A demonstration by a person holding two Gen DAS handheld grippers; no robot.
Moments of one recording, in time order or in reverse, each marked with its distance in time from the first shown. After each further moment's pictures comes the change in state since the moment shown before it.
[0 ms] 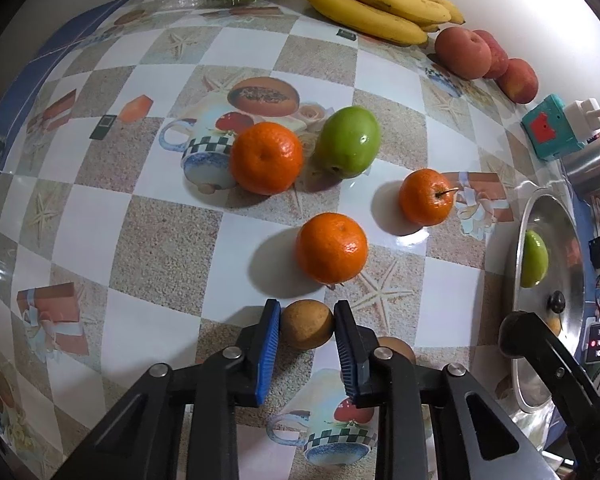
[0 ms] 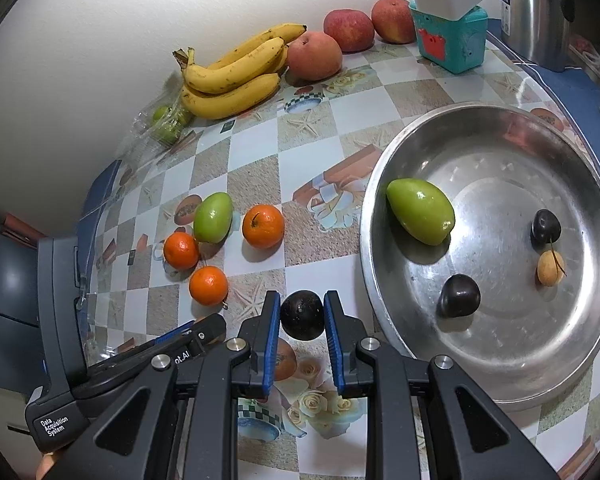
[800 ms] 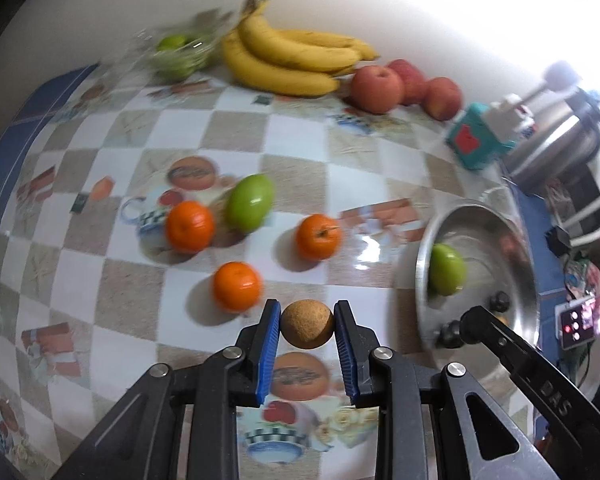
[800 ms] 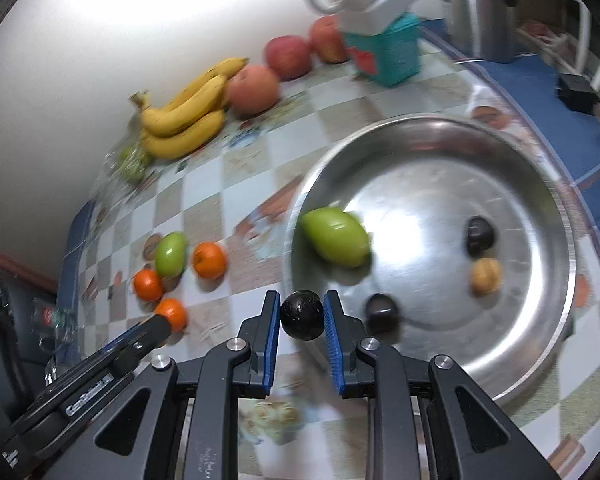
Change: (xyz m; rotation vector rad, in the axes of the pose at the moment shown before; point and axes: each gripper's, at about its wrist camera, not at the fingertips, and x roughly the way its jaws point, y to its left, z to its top) left arm -0.049 -0.056 -0.004 0.139 -0.163 -0.092; right arm -0.027 -0.051 0.010 0.115 -0.069 -0.076
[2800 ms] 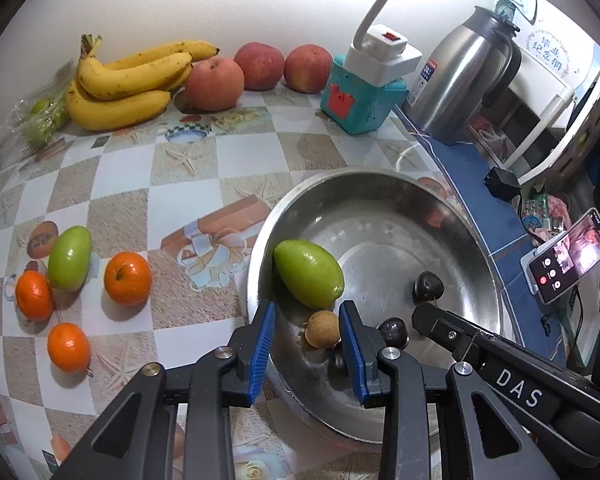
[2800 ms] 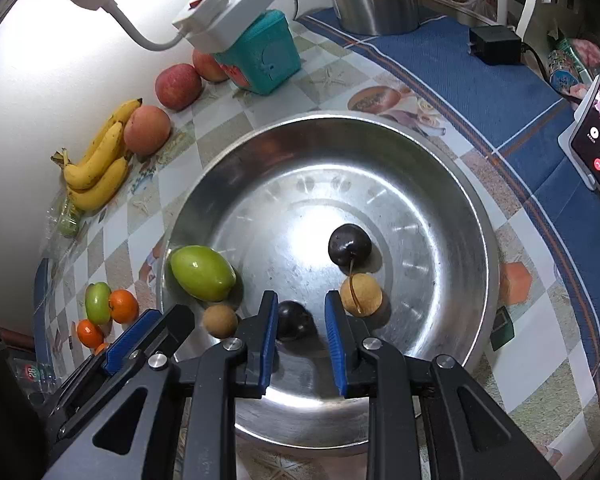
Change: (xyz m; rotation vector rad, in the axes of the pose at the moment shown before) left arm 0.044 -0.103 -0.006 0.254 -0.039 -0.157; right arm 0.001 -0.078 0.012 0.177 -0.019 -0.112
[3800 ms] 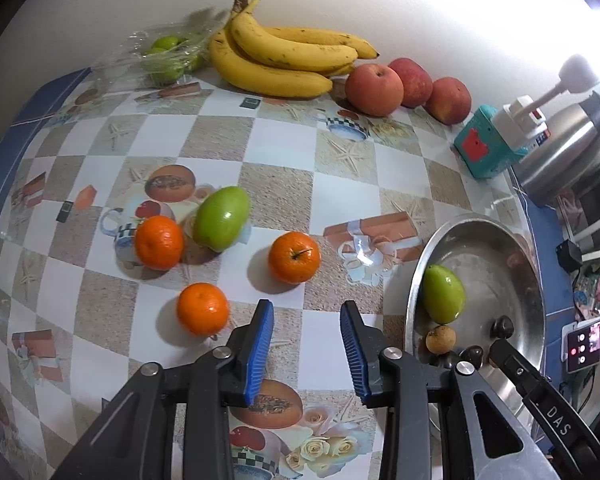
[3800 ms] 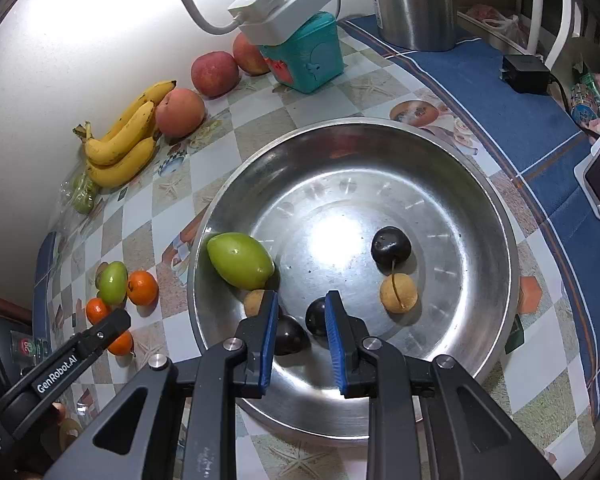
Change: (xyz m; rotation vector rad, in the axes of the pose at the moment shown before) left arm -0.037 0.086 0.001 -0.305 0.044 0.206; right arm -0.006 0.031 -0.005 -0.101 0.006 0.011
